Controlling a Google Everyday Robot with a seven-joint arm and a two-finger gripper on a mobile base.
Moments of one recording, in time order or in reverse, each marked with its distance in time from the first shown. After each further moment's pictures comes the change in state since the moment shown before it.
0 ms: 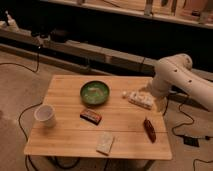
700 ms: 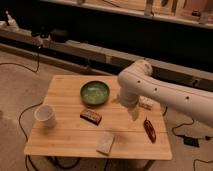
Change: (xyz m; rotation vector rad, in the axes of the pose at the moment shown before) arm -0.139 0.003 0.004 -0.032 -0.019 -0.154
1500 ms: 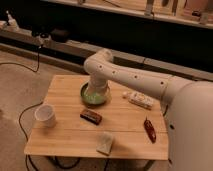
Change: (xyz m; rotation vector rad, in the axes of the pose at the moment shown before) arm -0.060 -0.148 0.045 0.003 -0.050 -0.364
